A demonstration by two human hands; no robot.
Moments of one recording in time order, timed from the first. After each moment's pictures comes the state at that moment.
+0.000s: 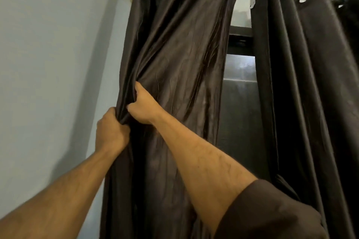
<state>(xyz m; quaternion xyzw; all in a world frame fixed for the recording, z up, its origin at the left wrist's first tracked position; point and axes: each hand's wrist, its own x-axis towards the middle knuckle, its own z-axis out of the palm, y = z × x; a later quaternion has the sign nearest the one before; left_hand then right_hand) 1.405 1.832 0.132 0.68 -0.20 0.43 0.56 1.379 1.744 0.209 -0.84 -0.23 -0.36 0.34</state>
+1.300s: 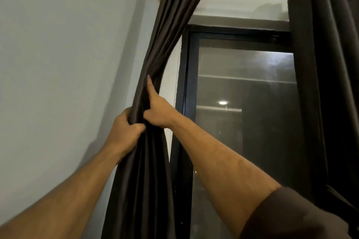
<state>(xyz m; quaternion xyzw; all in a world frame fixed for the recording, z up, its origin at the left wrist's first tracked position) 1.436 1.882 0.128 0.65 -0.27 0.31 0.64 1.433 1.766 0.210 -0.88 -0.25 -0.36 0.19</state>
